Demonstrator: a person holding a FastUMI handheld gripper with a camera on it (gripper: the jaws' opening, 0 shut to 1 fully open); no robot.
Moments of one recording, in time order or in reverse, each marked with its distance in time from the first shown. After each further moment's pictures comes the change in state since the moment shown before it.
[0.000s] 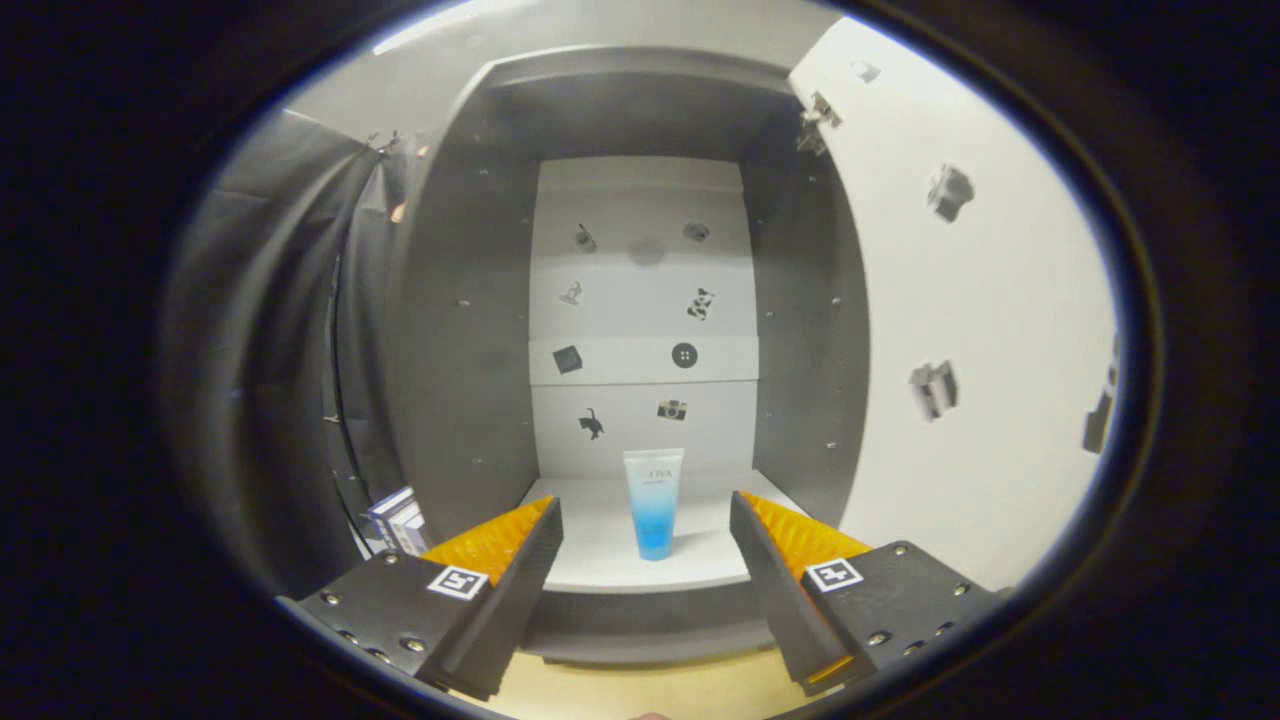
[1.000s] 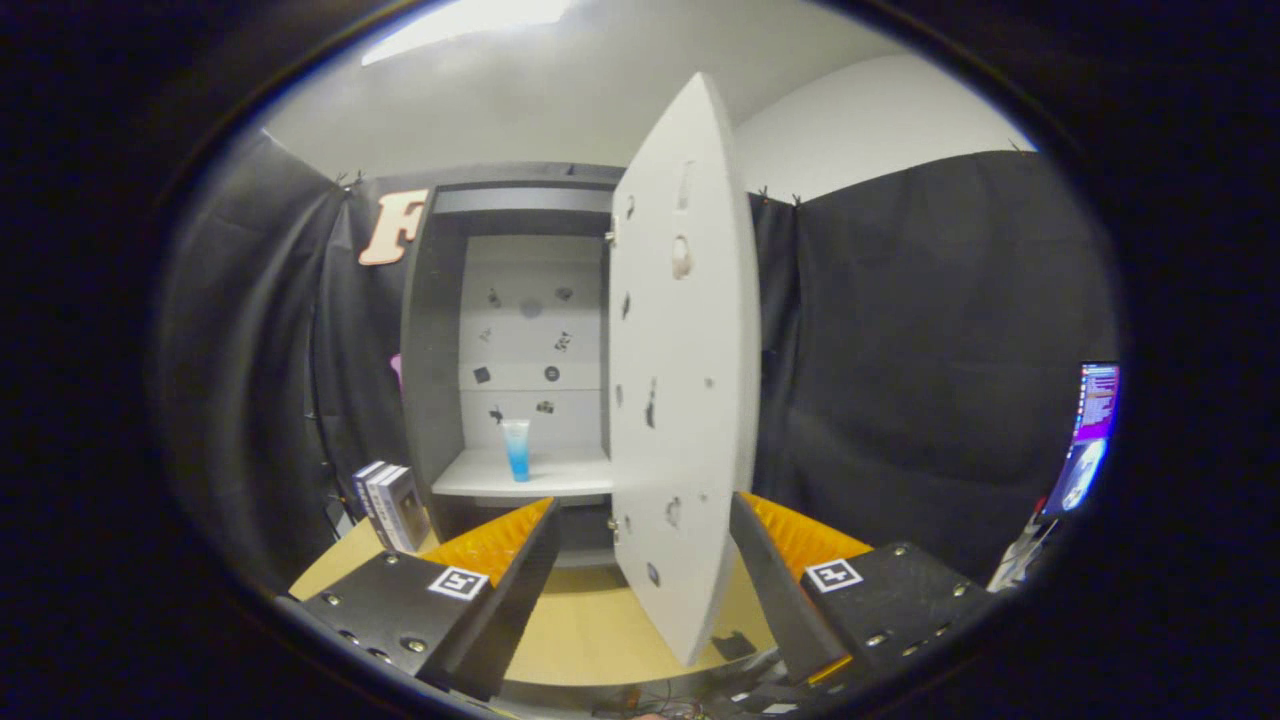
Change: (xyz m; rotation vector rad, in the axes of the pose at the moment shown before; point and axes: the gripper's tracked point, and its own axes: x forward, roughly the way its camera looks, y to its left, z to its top) arm -0.291 -0.200 0.036 -0.008 -0.026 -0.252
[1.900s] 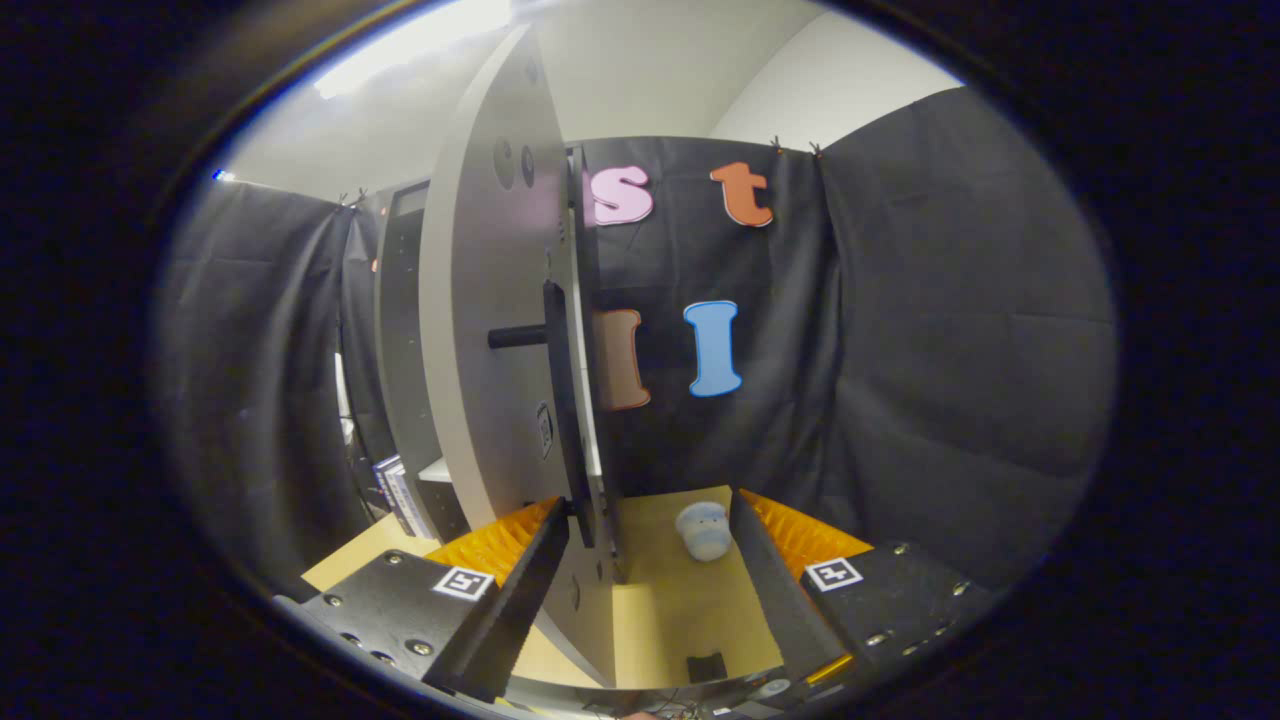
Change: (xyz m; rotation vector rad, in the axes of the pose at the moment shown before) arm 0.094 -0.063 -0.027 0.084 0.084 0.270
